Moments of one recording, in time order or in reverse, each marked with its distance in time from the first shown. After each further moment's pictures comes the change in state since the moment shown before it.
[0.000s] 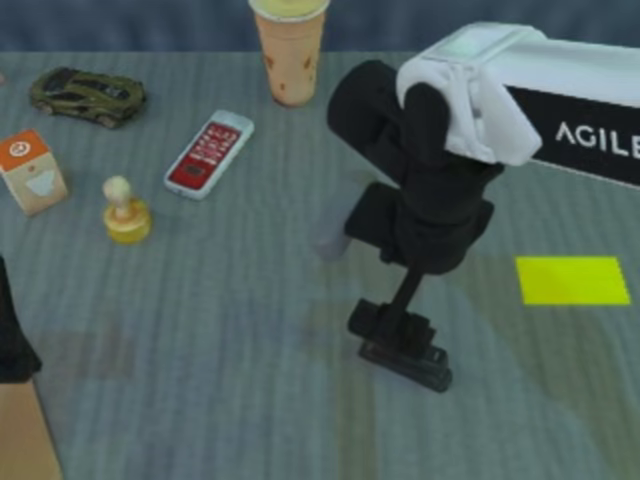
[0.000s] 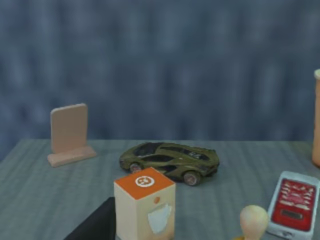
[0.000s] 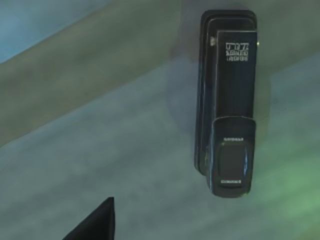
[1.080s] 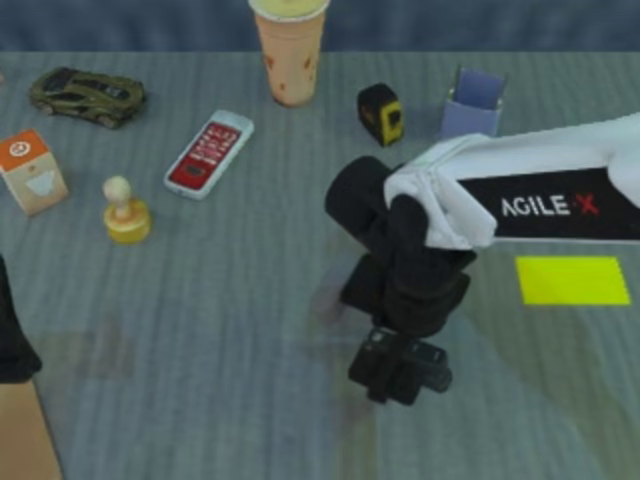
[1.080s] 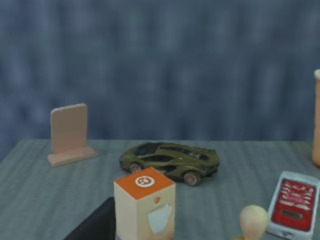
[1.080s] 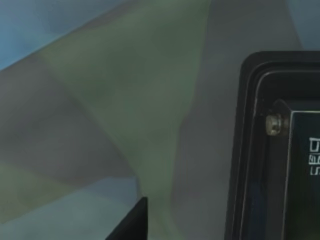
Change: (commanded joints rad) left arm 0.000 0.000 0.000 0.000 0.000 0.000; right arm 0.007 0.130 -0.200 0.332 0.001 0.006
